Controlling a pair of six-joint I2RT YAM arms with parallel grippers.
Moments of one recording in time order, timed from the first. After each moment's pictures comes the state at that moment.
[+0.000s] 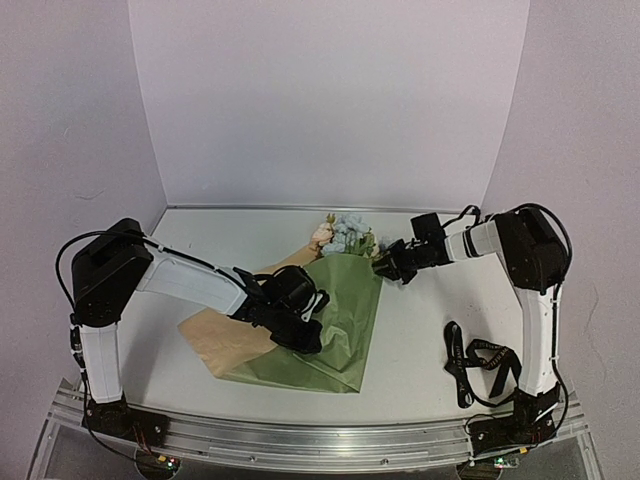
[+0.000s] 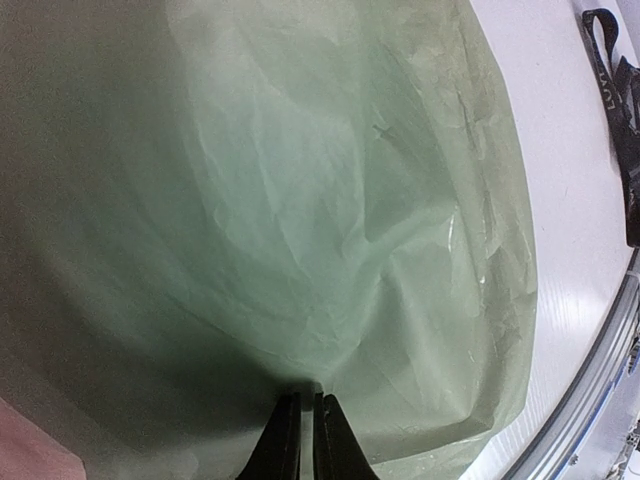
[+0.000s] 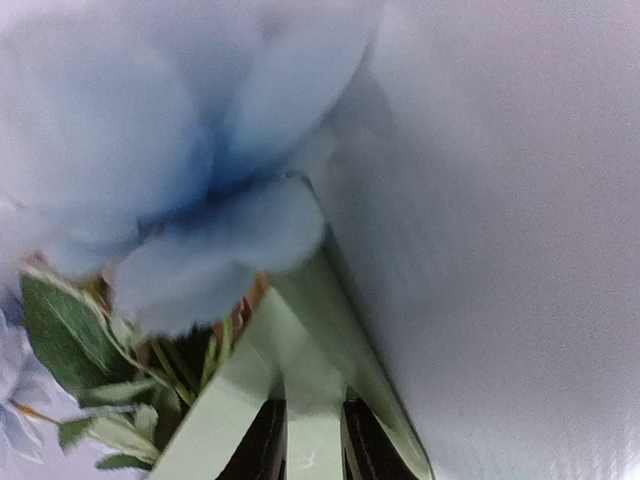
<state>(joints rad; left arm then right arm) -1.01 1.96 1.15 -0.22 0.22 -0.54 0.34 2.20 1.36 0.02 -0.49 1.24</state>
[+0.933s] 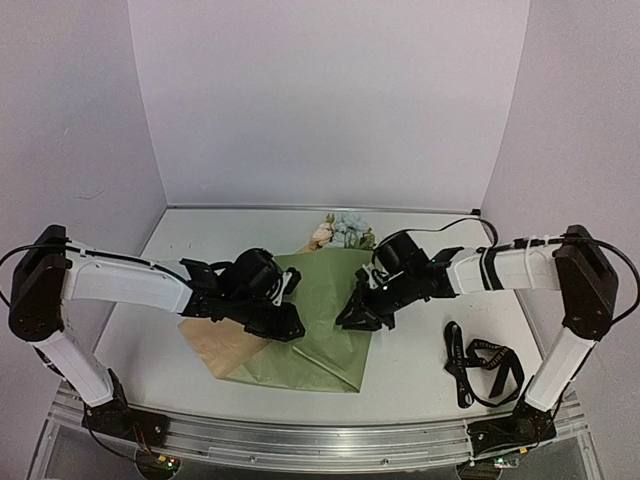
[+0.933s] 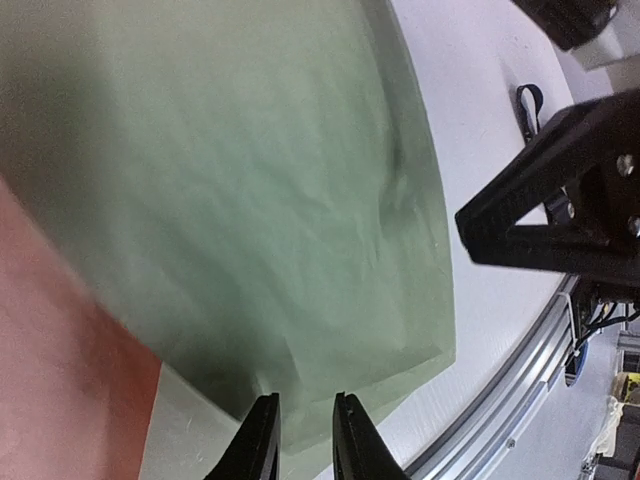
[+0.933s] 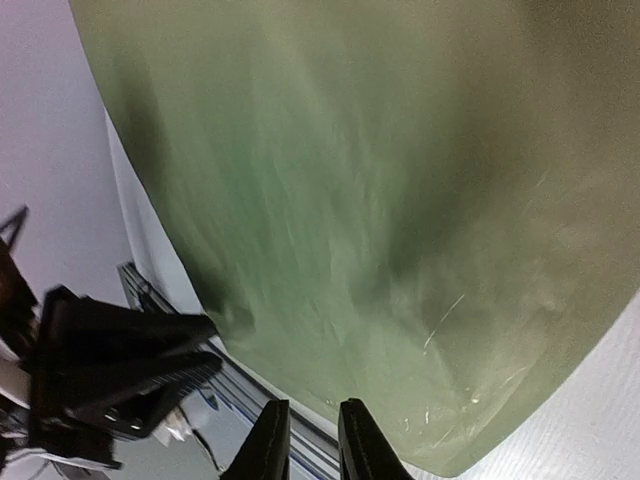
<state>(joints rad) -1.01 1.63 1.00 -0.25 0.15 -0.66 0.75 1.72 1.06 -0.25 -0.50 0.99</state>
